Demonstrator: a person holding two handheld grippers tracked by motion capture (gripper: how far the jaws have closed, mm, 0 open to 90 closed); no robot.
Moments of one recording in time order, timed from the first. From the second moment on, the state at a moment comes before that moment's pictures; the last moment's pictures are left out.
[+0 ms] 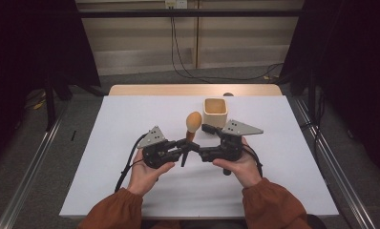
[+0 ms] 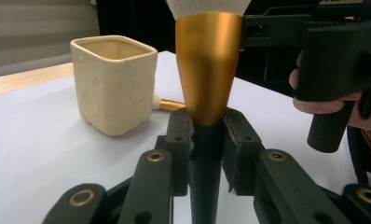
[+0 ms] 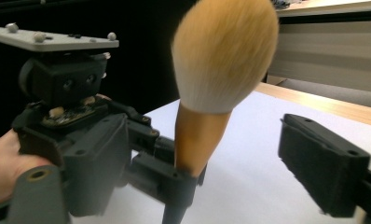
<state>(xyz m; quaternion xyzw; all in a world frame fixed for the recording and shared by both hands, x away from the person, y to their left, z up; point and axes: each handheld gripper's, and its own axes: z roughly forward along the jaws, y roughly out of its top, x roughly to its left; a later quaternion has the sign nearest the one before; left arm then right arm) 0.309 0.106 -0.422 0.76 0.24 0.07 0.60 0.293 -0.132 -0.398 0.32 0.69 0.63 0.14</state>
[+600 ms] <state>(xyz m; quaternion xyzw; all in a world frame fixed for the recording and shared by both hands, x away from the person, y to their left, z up) 0.309 0.101 -0.426 0.76 0.24 0.06 0.60 0.302 -0.126 -0.405 0.32 0.70 0.63 0.11</state>
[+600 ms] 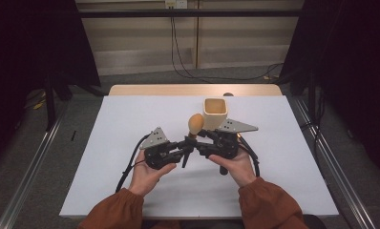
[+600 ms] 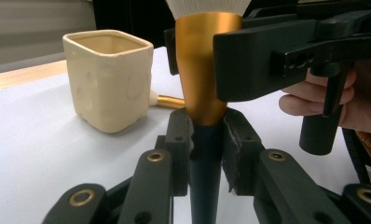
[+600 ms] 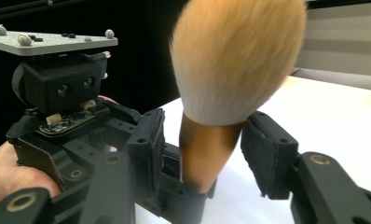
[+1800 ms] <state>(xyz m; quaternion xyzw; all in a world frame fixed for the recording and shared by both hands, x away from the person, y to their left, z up) 0.309 0.101 -0.430 0.77 0.24 0.07 0.59 0.301 -0.124 -0.408 0.32 0.71 0.62 0.10</state>
